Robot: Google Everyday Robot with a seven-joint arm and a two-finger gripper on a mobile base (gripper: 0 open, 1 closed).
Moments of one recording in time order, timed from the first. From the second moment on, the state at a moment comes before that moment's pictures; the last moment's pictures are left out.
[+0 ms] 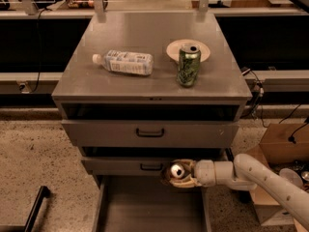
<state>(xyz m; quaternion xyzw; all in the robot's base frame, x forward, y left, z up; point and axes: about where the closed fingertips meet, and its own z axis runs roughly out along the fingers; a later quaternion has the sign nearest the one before) 0.509 -0.089 0.473 -0.55 0.55 0.39 0.49</state>
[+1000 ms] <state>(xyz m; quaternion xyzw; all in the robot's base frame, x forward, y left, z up) 0.429 -0.086 0.671 -0.62 0.53 0.35 0.47</state>
